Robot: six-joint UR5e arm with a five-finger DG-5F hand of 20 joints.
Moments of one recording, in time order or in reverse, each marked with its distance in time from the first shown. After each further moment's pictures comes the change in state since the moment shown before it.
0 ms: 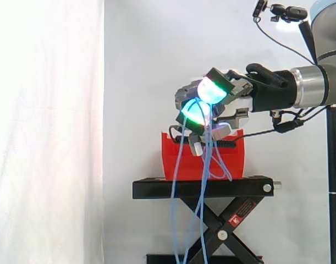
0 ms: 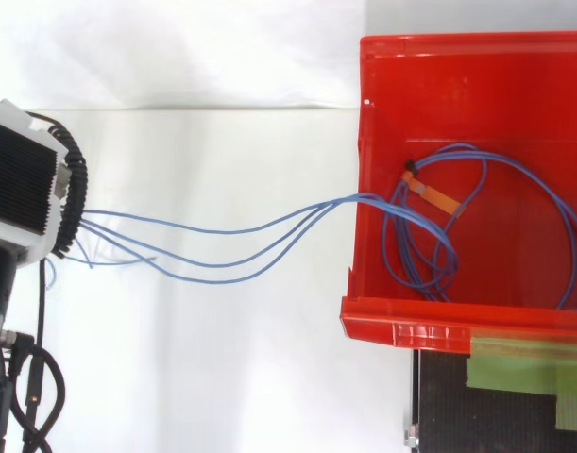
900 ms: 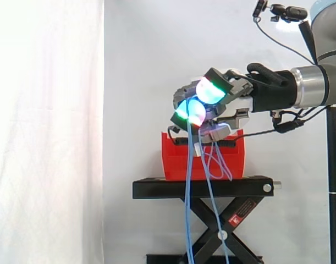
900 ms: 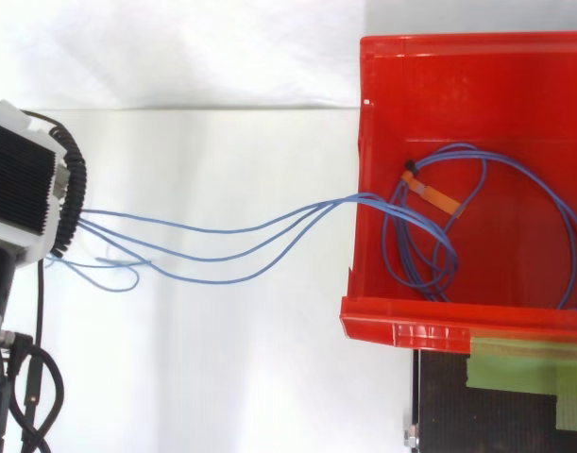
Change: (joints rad) arm 0.002 -0.001 0.000 -0.001 0.000 0.000
